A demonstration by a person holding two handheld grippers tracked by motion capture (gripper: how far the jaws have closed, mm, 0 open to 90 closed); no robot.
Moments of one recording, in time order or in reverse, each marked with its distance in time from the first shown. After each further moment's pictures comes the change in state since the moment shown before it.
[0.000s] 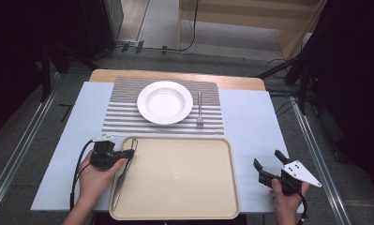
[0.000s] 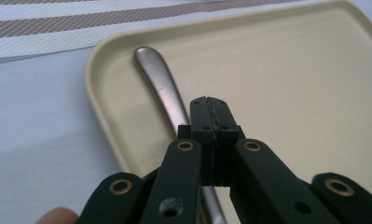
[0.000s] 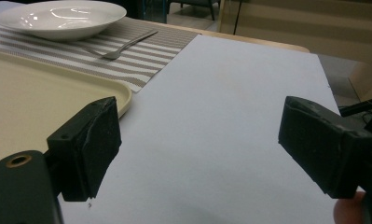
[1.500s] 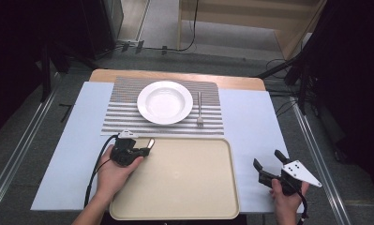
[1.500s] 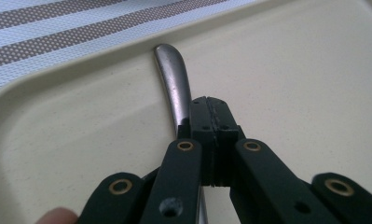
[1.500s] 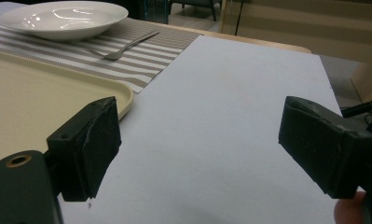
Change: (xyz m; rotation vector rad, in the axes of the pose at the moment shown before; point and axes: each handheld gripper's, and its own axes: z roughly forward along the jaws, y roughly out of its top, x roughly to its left) left arm -0.026 0.020 0.029 0.041 0.006 0.060; right arm 0.000 0.000 0.000 -0.002 0.007 -0.002
